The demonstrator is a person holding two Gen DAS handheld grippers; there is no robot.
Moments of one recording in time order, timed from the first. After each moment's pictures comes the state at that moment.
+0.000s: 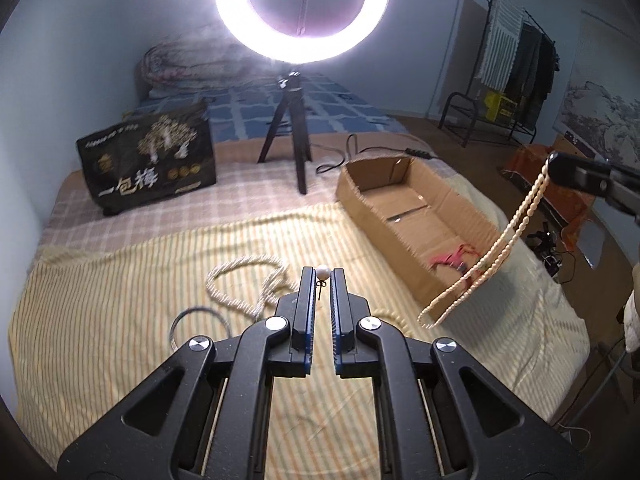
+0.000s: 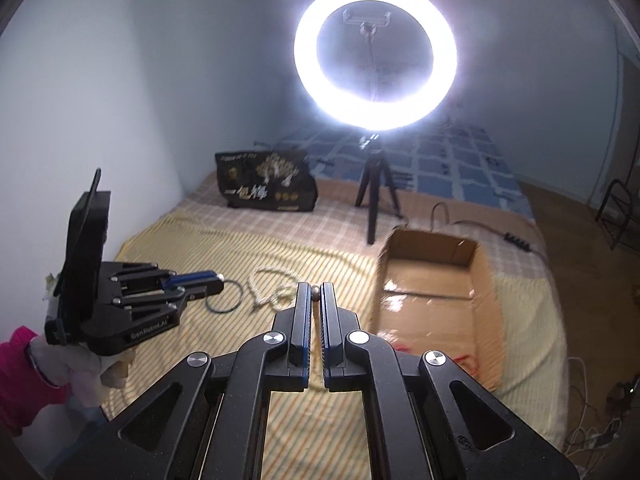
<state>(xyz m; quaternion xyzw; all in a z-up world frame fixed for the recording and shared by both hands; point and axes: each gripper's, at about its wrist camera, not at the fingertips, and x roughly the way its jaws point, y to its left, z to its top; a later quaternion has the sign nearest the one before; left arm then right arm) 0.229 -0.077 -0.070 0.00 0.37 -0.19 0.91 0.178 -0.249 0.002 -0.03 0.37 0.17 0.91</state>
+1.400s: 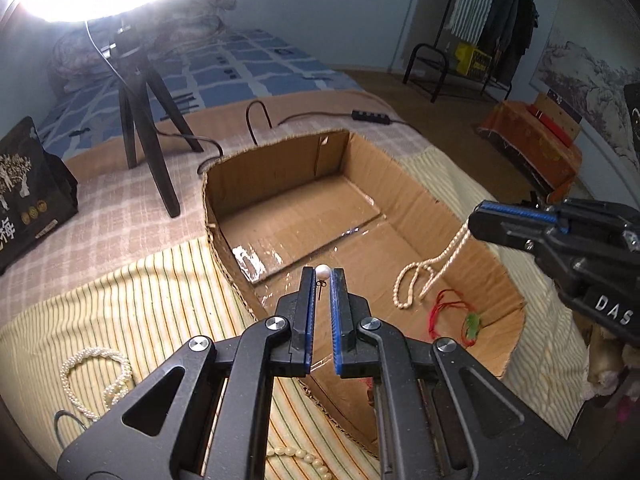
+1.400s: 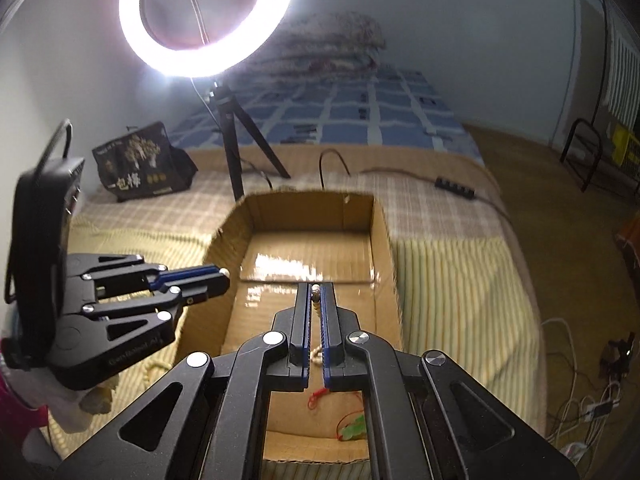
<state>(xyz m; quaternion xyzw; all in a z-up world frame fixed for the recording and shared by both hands) 0.353 -0.240 -0.138 0.03 0.43 -0.25 0.86 0.277 -0.370 -0.105 0.01 0.45 0.08 0.89</state>
